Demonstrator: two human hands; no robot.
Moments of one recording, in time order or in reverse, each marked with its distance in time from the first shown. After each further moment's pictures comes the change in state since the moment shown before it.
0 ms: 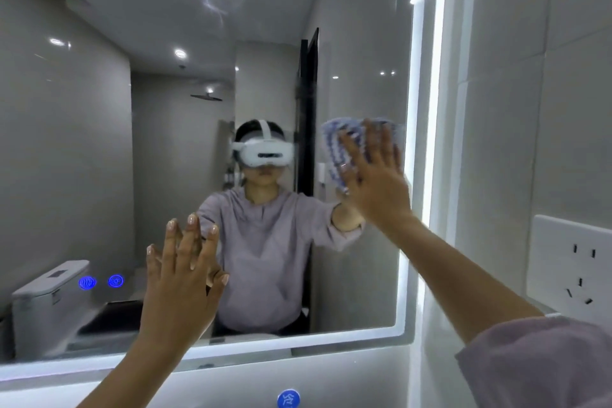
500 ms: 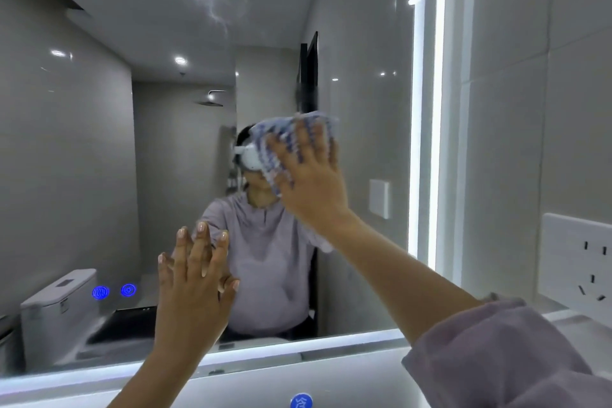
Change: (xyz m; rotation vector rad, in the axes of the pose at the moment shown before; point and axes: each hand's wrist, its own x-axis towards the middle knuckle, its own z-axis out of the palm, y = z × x) left_hand -0.002 0.002 -0.005 -0.013 0.043 0.010; right_hand 0.028 -0.107 -0.018 0.092 -0.021 -0.082
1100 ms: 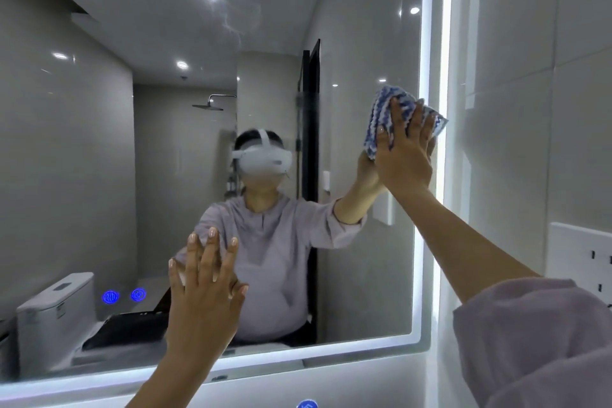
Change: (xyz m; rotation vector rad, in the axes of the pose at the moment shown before) left_hand -0.001 -0.003 0.002 0.029 0.063 0.022; right_hand 0.015 0.113 -0.014 0.115 0.096 0.603
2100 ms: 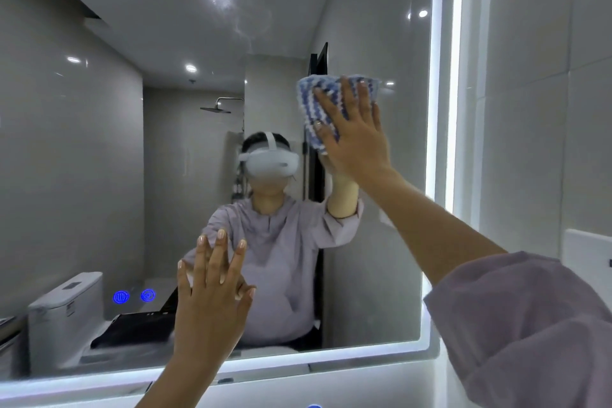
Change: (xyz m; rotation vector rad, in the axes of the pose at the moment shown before) left_hand 0.001 -0.003 0.003 0.031 0.116 0.024; right_hand 0.006 -0.074 0.002 -0.109 -0.044 -0.531
